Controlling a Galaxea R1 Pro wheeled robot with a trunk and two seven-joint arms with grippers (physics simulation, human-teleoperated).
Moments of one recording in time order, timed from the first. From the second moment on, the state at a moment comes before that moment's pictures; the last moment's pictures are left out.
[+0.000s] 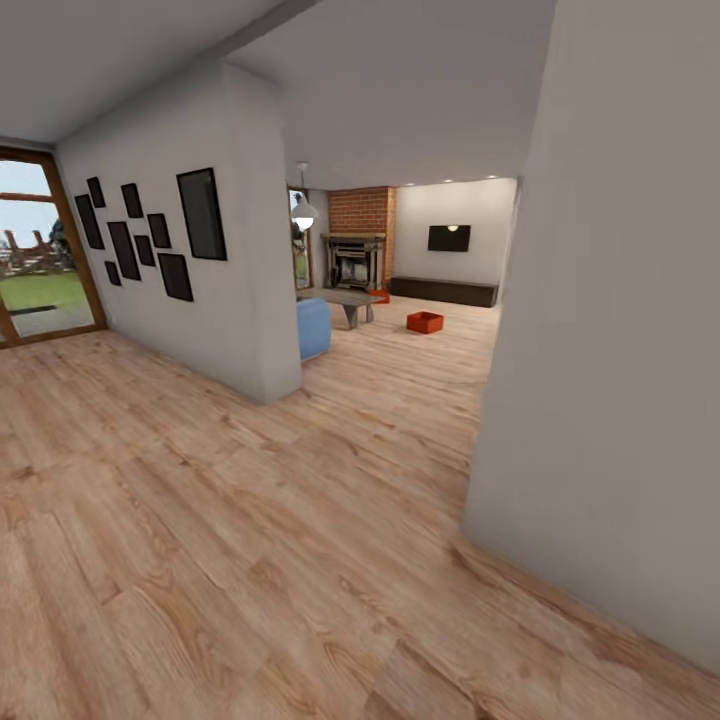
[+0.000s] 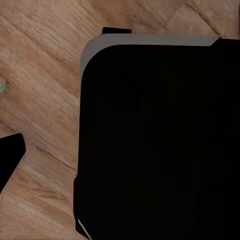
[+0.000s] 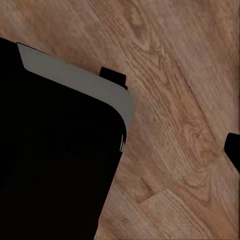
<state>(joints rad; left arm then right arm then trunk) 0.00 0.02 0.01 -0.06 0.08 -0.04 -0.01 -0.12 -0.03 0.53 0.03 -0.19 -0.08 0.00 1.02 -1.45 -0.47</state>
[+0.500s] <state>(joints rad) 0.00 0.02 0.01 -0.06 0.08 -0.04 -0.01 -0.12 -0.03 0.53 0.03 -0.18 -0.08 0.00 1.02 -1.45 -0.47</state>
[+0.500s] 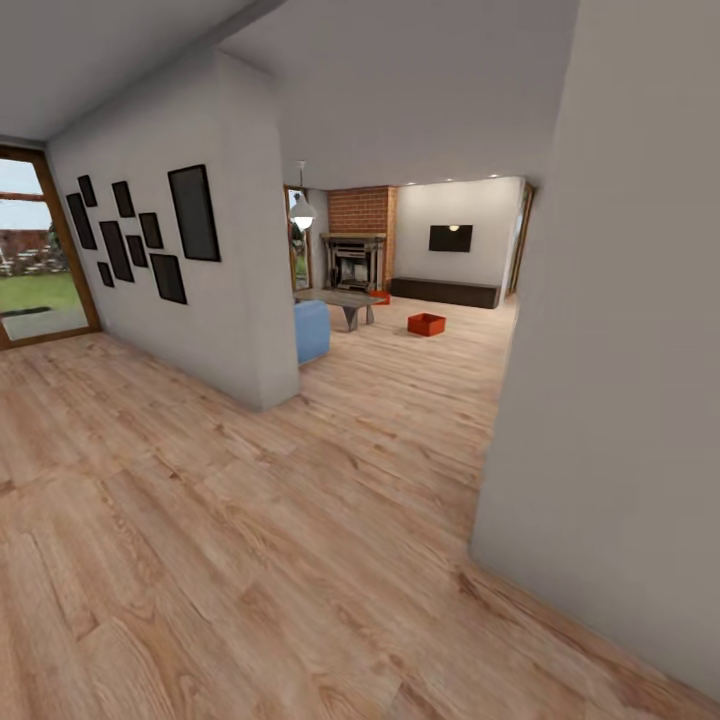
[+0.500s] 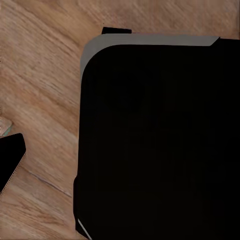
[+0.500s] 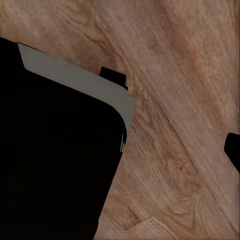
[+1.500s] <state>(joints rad) 0.00 0.02 0.01 -0.07 0.08 -0.04 -0.01 -0.12 -0.03 0.53 0.03 -0.19 -0.08 0.00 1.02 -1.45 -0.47</state>
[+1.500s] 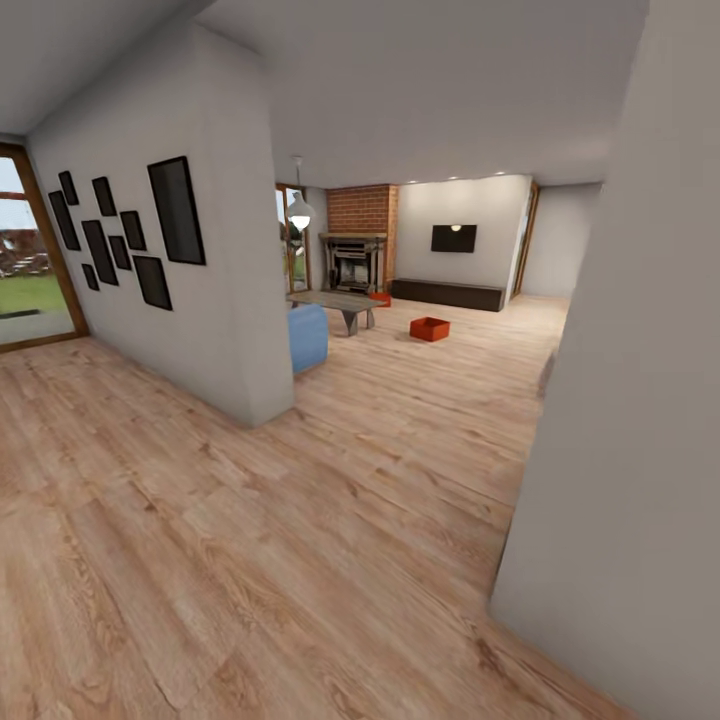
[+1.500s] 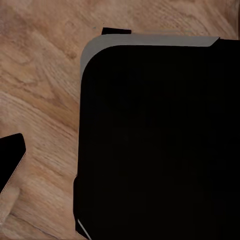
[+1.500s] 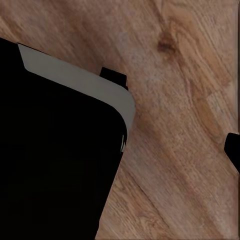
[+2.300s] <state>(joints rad) 0.00 0.02 0.01 -0.06 0.08 -0.04 -0.01 -0.12 -0.03 0.53 0.03 -0.19 -0.08 0.00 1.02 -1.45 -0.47</state>
